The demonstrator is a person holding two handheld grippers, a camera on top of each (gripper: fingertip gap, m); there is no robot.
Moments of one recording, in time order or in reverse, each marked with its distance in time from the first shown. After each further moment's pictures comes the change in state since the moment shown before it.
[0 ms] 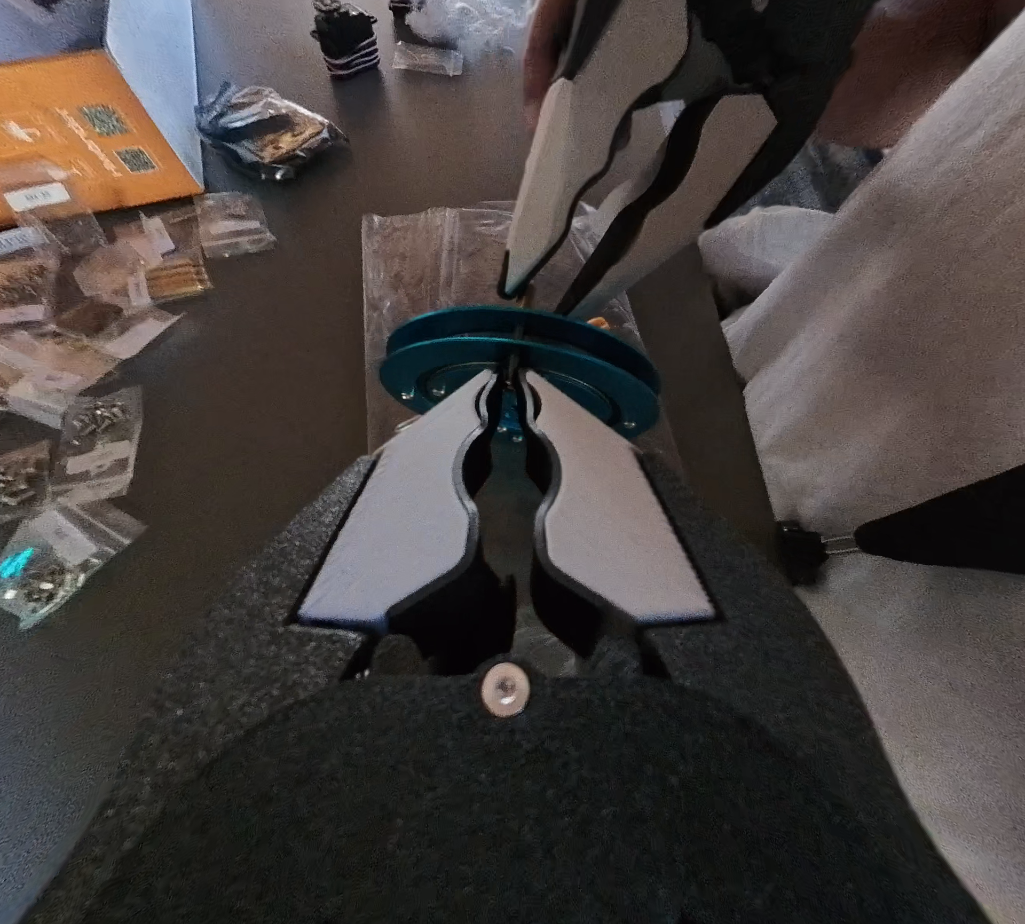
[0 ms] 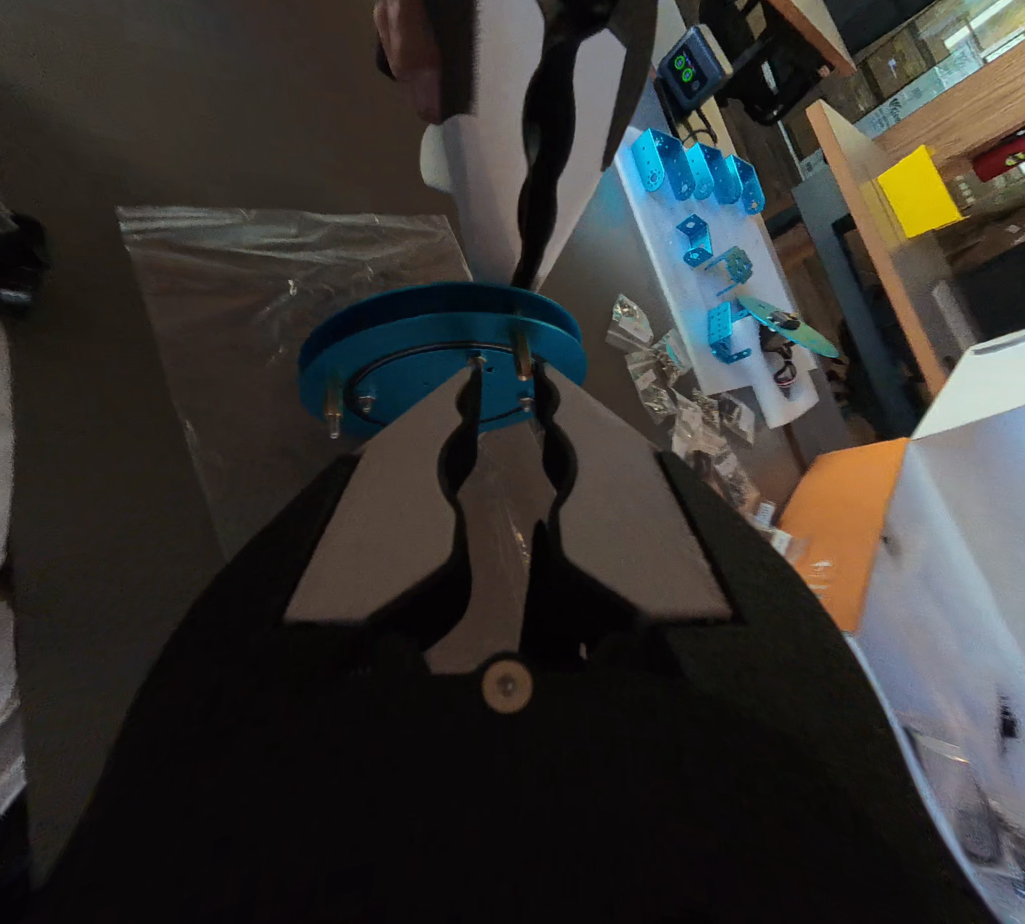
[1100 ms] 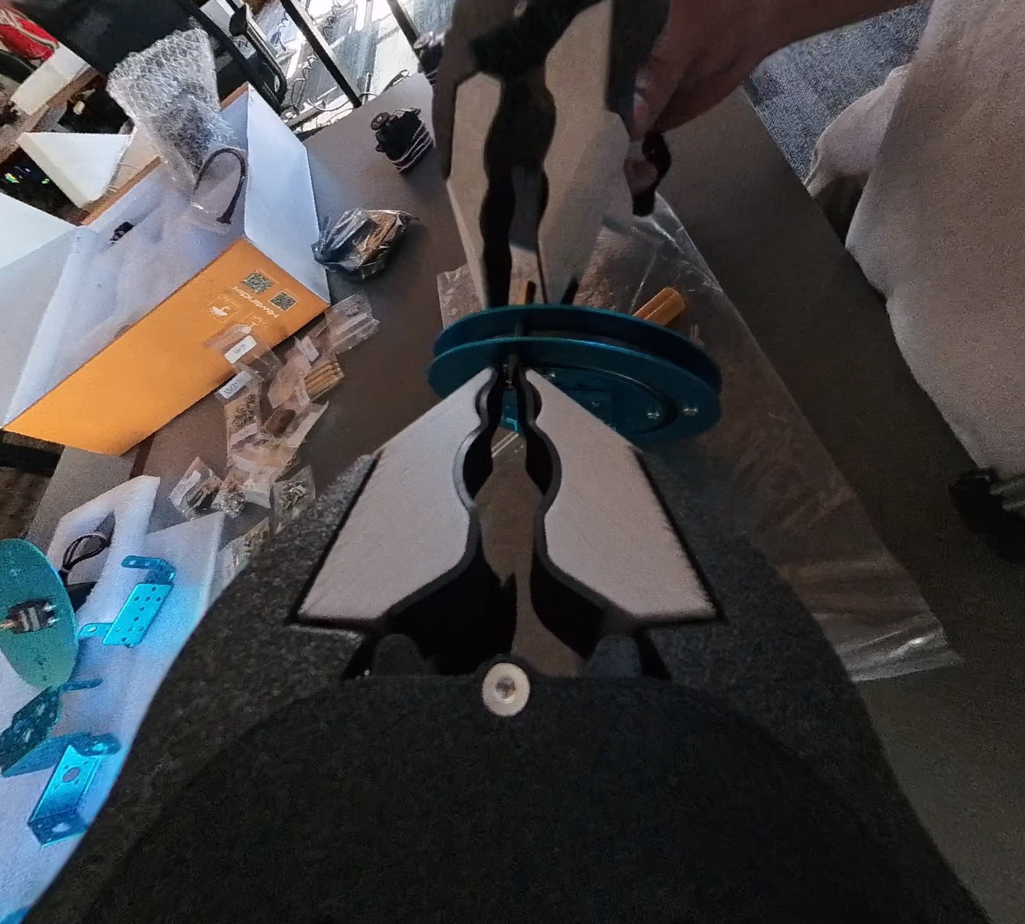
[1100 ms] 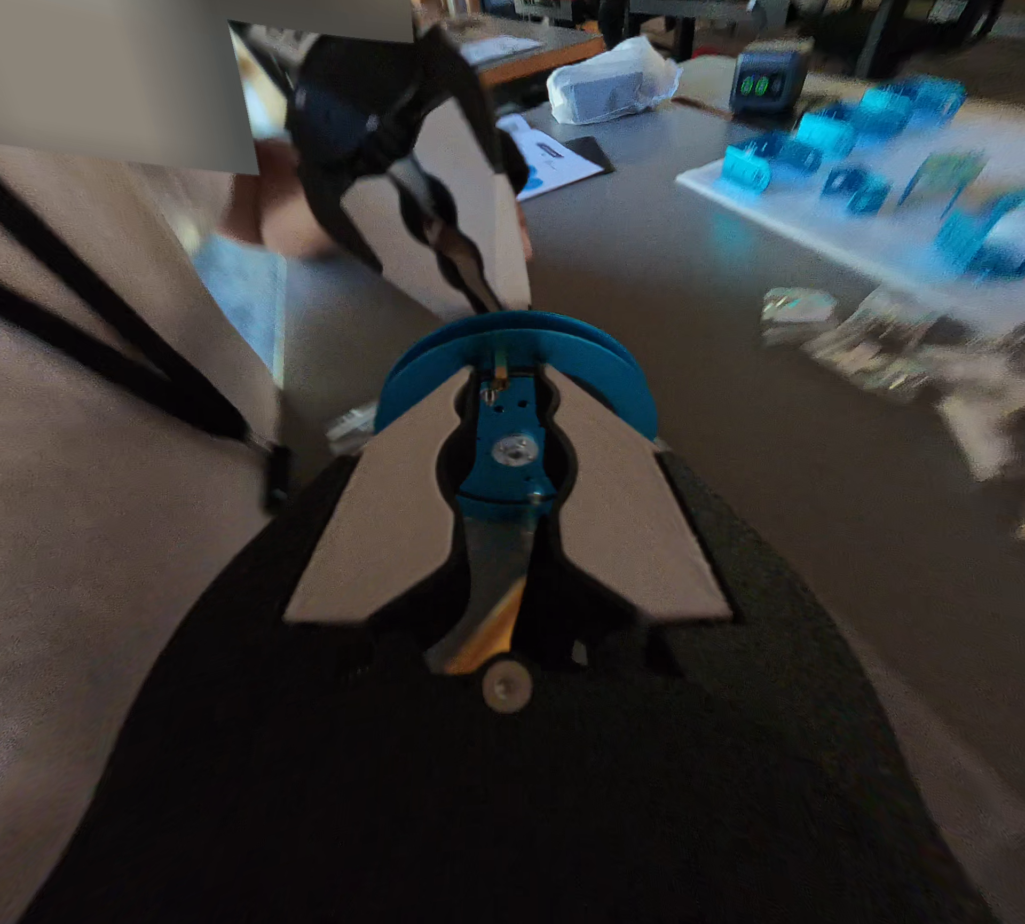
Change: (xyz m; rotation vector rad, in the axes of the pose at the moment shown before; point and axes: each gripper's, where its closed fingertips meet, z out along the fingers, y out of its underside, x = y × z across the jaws) left arm -0.001 -0.003 0.001 0.038 -0.206 0.430; right arm 0.001 -0.006 0.000 0.352 -0.283 0.663
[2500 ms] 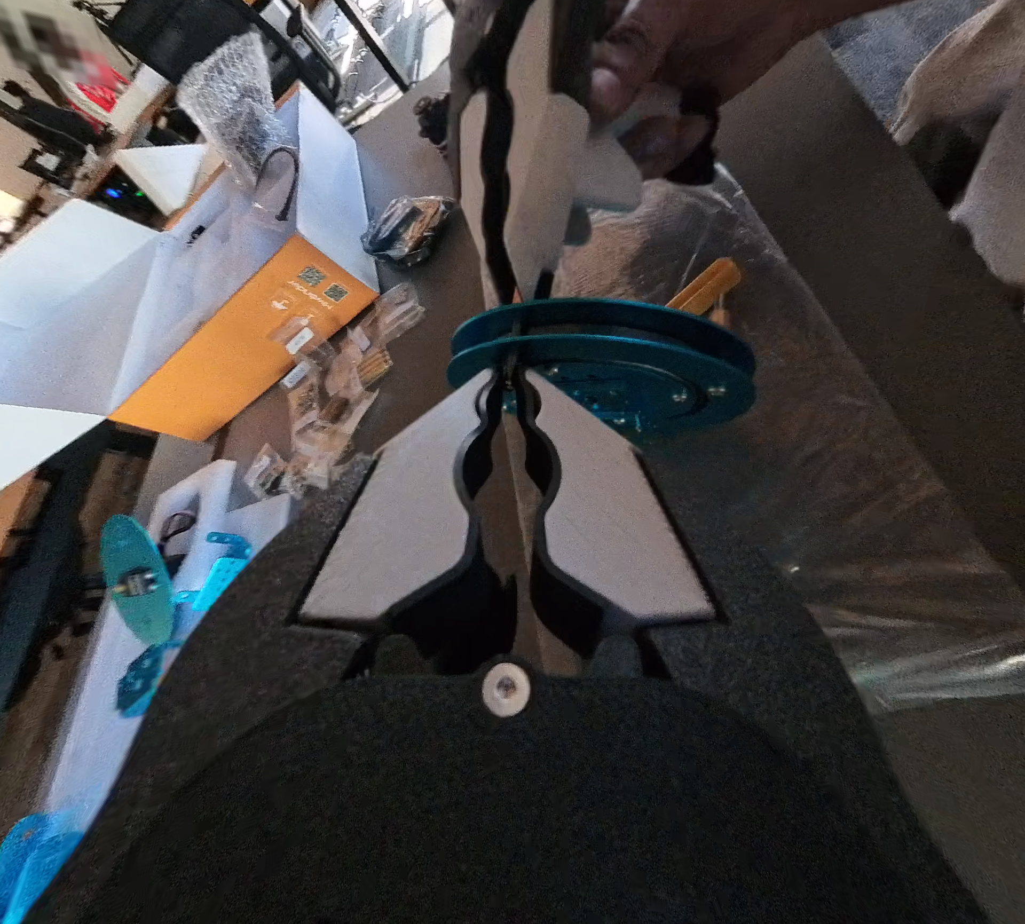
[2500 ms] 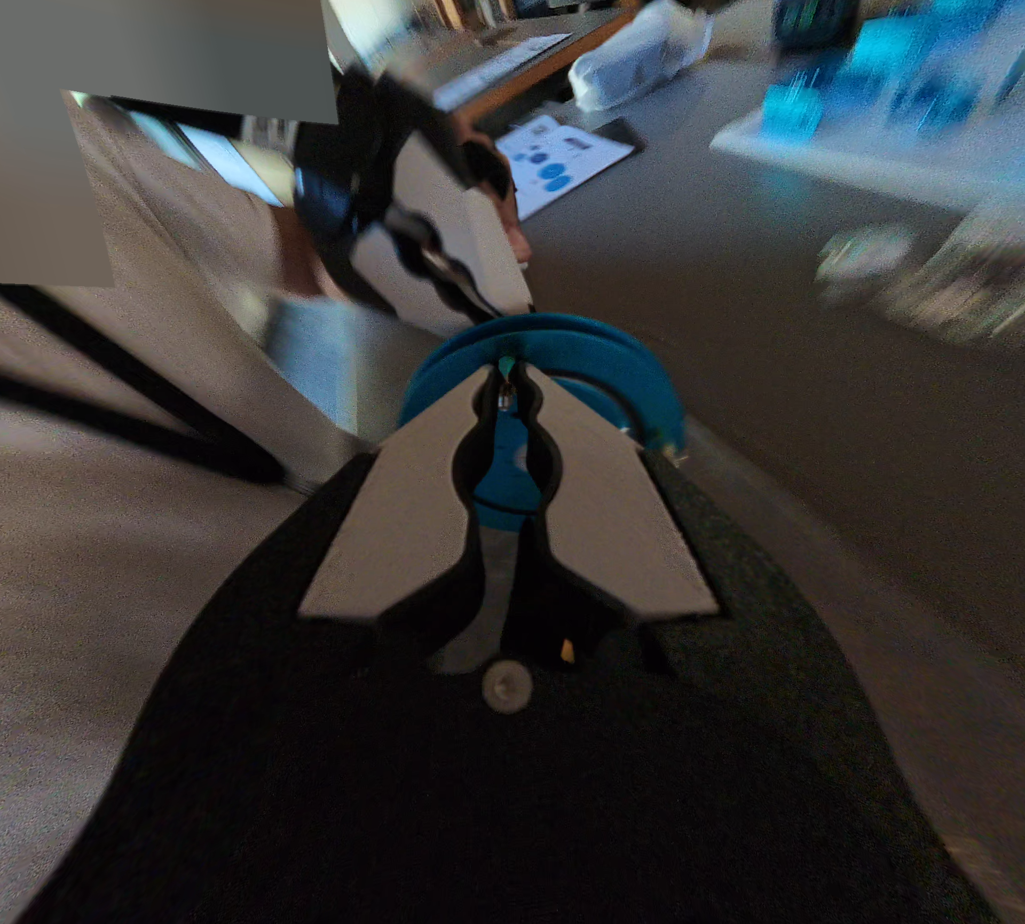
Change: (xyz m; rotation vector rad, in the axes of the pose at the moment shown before) left arm -0.012 0.007 0.001 -0.035 -0.093 0.074; right arm 0.010 -0.004 0.005 0.010 -0.123 0.278
